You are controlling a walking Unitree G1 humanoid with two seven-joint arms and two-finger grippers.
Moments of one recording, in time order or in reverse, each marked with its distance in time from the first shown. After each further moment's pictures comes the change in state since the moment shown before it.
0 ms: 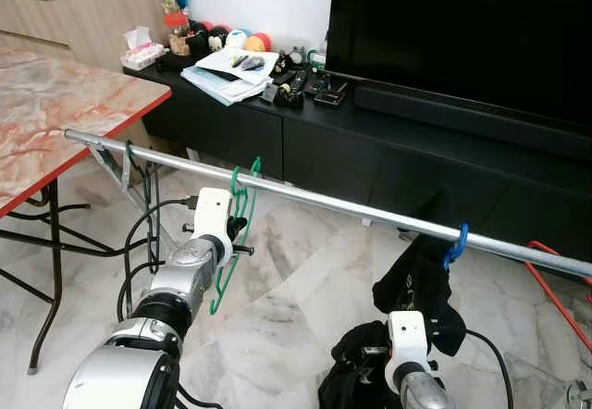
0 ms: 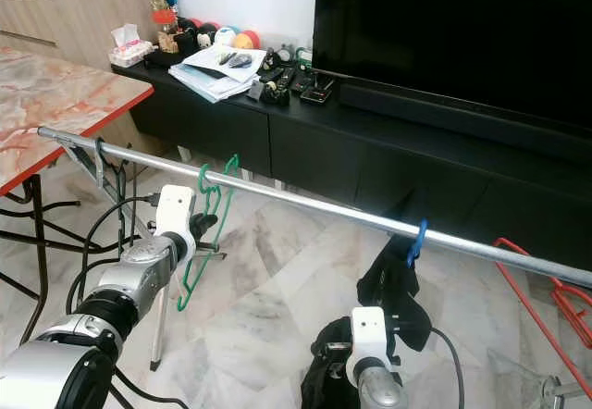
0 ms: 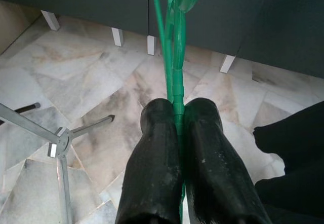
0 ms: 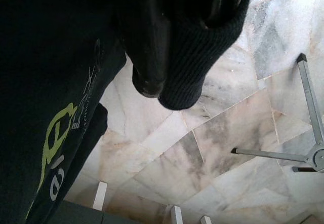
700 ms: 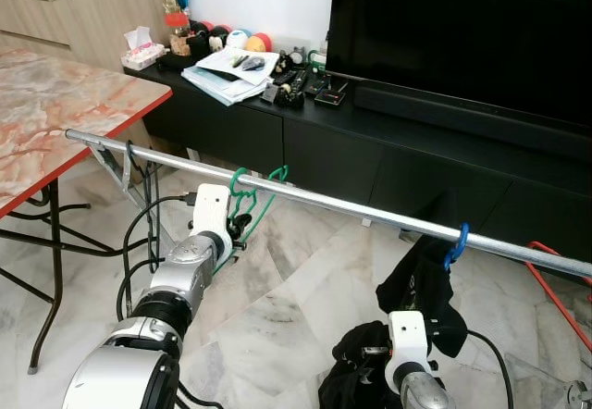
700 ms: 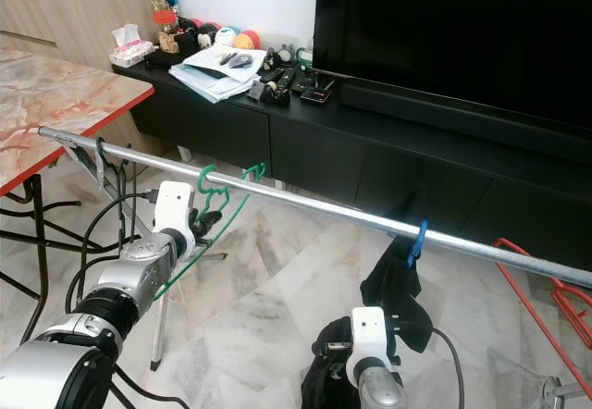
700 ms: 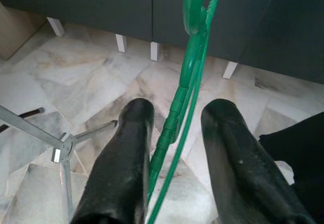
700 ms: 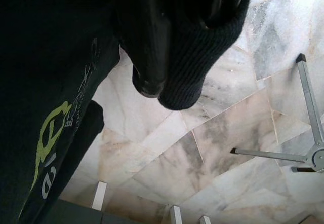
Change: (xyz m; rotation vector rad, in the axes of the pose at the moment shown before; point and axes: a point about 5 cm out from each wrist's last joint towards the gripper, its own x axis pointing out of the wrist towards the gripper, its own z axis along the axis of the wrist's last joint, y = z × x) left arm 0.000 0.000 0.005 0.000 -0.019 0.013; right arm 0.000 0.000 0.000 0.000 0.000 0.002
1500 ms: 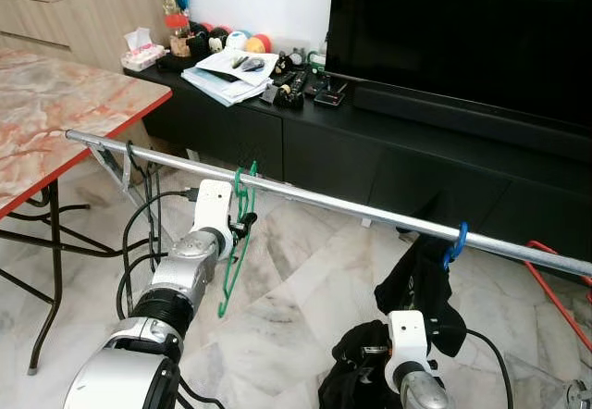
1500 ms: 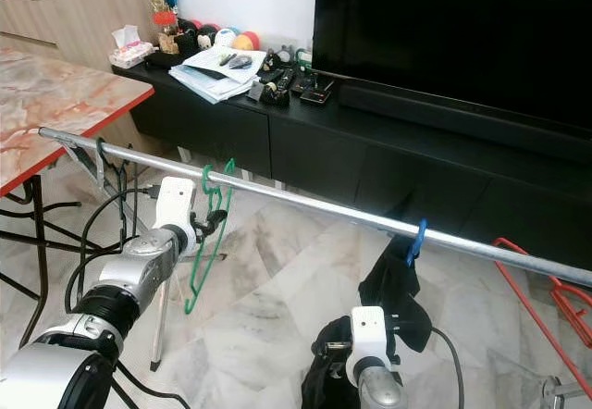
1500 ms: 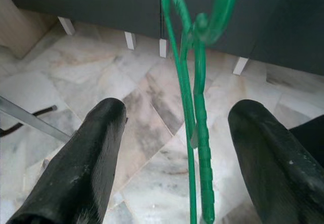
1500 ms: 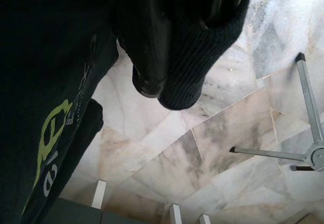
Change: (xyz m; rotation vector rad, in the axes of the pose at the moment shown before) left arm 0.000 -0.002 0.005 0.027 0.024 0.040; right arm 0.000 0.000 0.001 0.000 -0.004 0.003
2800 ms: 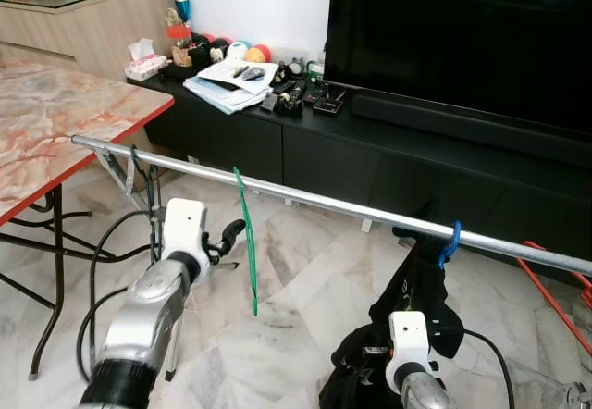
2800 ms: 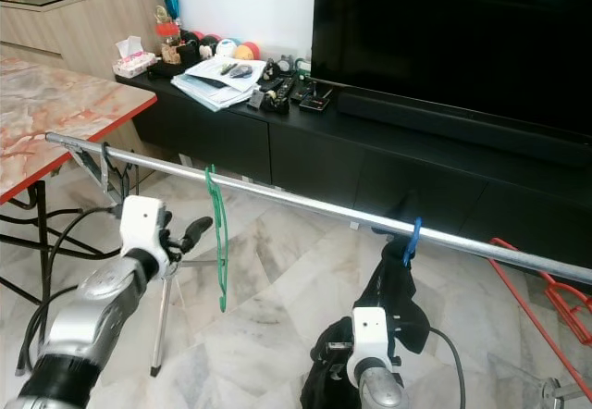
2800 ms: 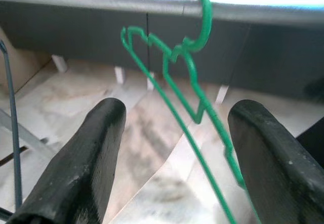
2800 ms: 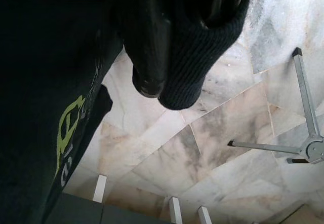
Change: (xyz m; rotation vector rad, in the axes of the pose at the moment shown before) left arm -0.042 0.015 -0.007 0.014 -0.116 -0.074; right arm 0.000 -0.001 -0.001 0.011 -0.001 0.000
